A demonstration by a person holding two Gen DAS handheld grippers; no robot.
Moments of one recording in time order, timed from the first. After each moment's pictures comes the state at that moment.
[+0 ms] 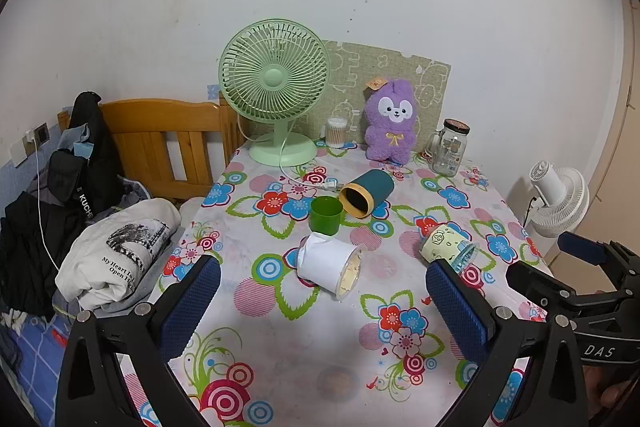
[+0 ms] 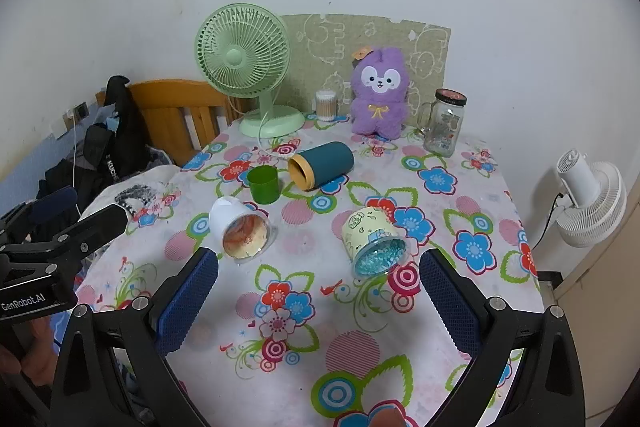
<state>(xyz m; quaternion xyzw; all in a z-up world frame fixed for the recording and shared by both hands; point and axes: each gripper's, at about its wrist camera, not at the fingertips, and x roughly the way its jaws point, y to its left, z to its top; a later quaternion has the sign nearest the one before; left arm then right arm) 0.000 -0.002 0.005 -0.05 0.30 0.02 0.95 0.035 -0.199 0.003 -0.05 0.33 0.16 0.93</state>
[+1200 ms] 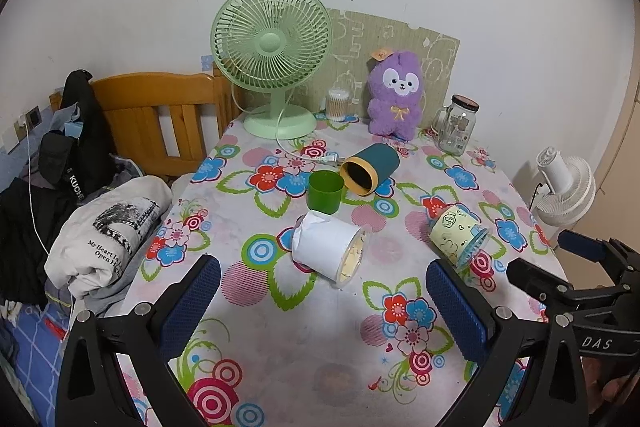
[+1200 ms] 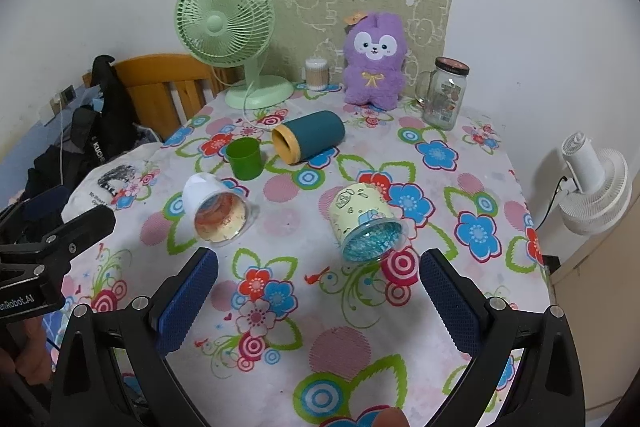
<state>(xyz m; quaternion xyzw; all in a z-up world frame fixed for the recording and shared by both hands) 0.028 -0.001 -0.028 -0.06 0.34 0.01 0.94 0.069 -0.202 -0.028 -0.06 0.38 0.14 0.91</state>
